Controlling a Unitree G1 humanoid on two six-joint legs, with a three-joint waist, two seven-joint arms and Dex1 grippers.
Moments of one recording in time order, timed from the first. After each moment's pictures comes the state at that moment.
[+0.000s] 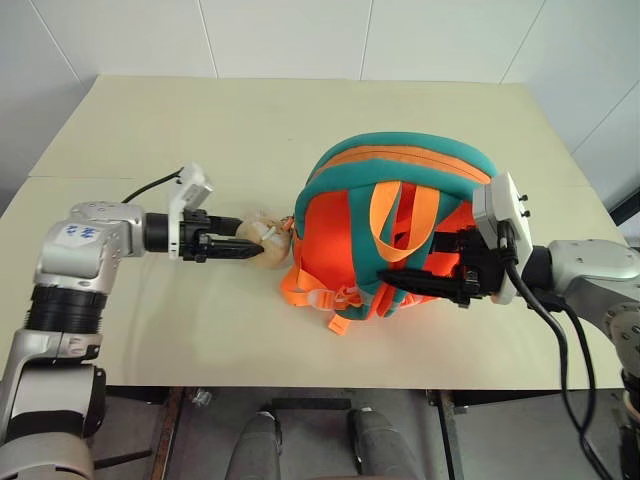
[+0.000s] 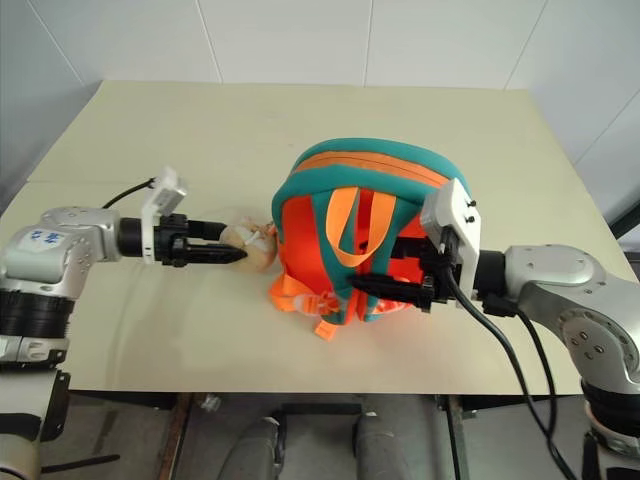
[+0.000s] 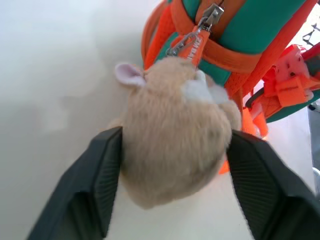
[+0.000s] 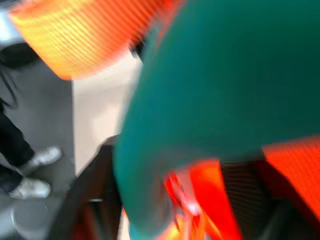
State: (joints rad) left arm -0.71 0.81 0.02 0.18 -0.43 0.75 -1.16; right arm -0.41 -0.93 -0.17 -0.56 0.96 0.90 0.80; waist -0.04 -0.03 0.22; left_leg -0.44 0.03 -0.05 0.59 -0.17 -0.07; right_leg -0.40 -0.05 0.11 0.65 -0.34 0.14
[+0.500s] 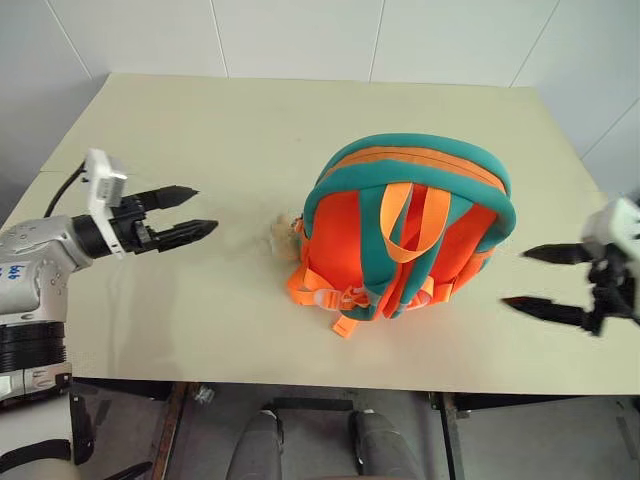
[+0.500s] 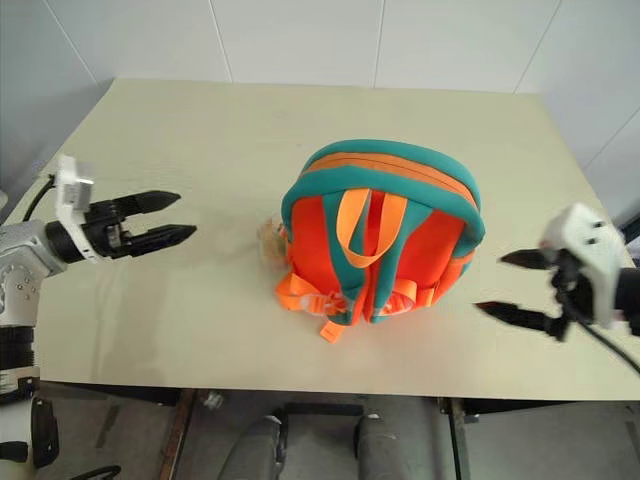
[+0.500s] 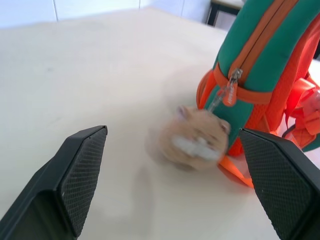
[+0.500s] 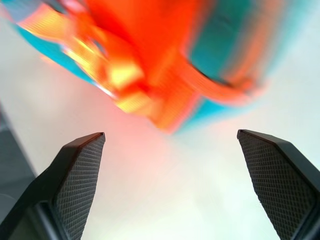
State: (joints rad) left arm -0.59 0.79 0.32 0.27 -0.51 0.43 -1.18; right arm 0.04 -1.25 -0.63 -0.34 0.60 0.75 1.10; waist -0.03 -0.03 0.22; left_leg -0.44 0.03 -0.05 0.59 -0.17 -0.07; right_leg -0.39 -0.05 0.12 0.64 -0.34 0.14
